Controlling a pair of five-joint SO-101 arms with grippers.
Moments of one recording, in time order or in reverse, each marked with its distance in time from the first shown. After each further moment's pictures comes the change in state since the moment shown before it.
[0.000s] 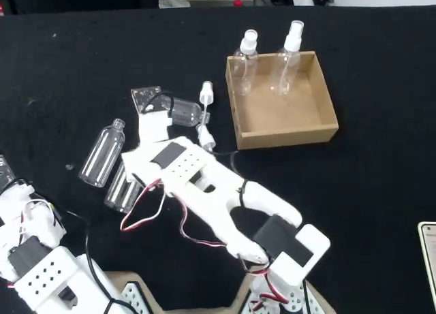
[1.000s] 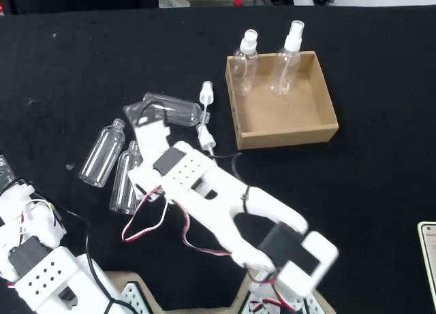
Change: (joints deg) left arm 0.0 -0.1 0.7 0.0 0.0; right arm -2.6 -7.1 2.8 8.8 1.4
